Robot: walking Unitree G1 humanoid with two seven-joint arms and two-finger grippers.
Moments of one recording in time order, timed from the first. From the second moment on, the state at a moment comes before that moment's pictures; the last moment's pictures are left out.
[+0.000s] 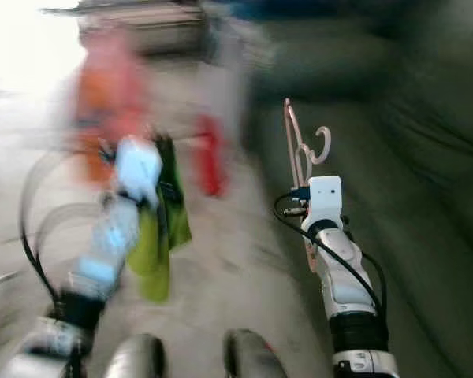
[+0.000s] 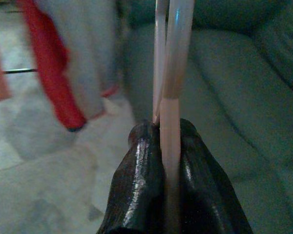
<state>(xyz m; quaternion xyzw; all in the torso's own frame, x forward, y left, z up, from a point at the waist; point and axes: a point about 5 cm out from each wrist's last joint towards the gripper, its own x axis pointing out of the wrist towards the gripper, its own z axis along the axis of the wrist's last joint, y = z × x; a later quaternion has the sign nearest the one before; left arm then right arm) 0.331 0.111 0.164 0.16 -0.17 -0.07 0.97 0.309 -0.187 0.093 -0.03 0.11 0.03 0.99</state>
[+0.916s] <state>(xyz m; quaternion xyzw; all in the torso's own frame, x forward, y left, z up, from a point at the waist) 0.337 0.113 0.160 0.12 -0.15 -0.05 0.98 0.311 -0.167 0.092 -0.02 0.10 0.05 0.99</state>
